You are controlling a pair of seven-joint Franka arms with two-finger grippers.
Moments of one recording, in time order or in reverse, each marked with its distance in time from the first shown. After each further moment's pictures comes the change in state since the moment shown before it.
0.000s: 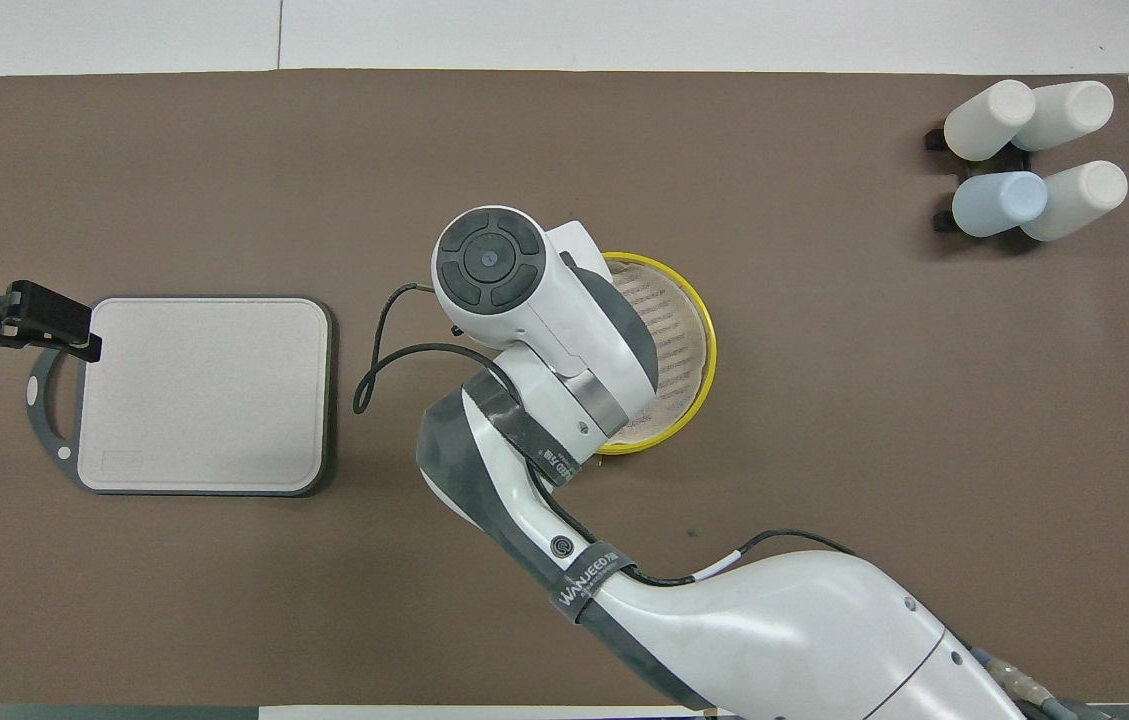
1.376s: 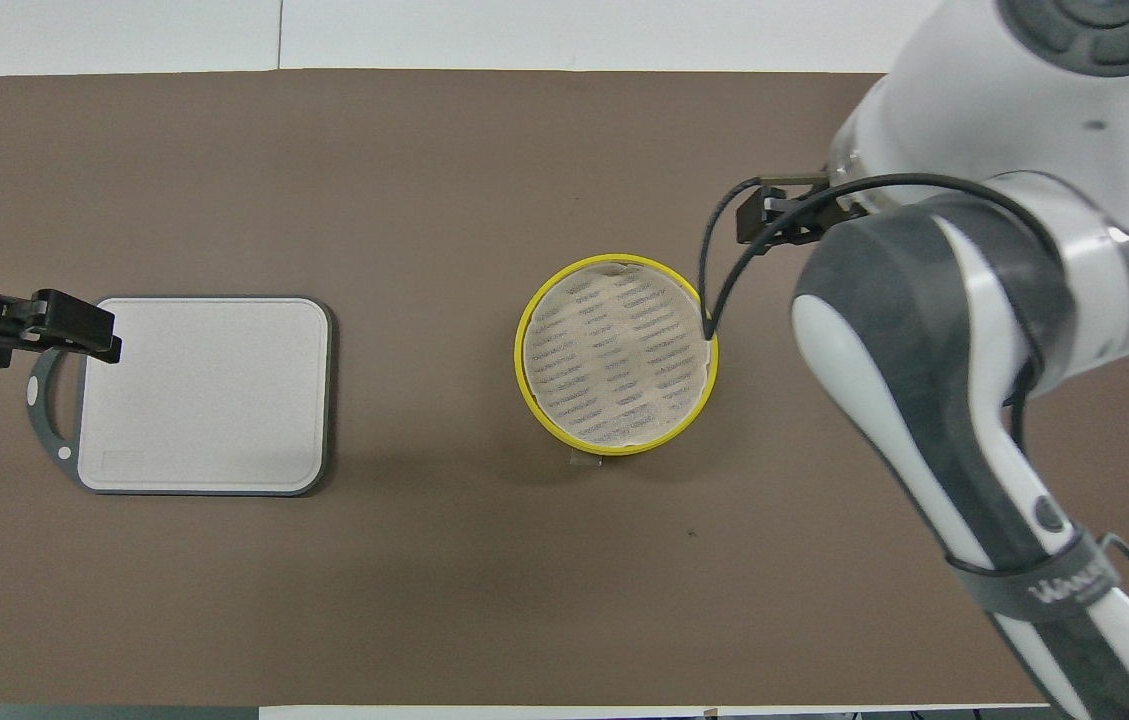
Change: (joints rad) left arm -0.009 -0.038 -0.031 -0.045 0.012 0.058 0.014; right arm -0.389 -0.340 -0.020 -0.043 0.010 -0.336 -0.702
